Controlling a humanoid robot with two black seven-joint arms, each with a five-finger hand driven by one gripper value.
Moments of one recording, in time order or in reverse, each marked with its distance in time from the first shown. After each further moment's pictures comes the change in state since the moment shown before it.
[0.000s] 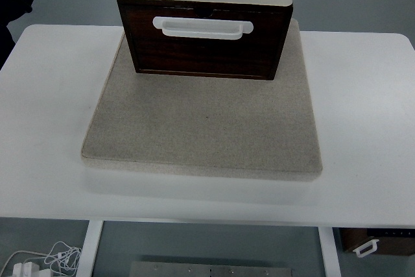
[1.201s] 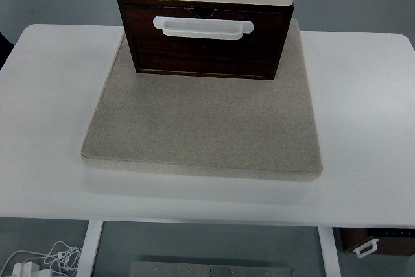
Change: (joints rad) left arm -0.022 0.041 -0.379 0.490 -0.214 0.444 -0.381; right arm 0.000 0.000 0.000 0.000 0.000 0.000 0.000
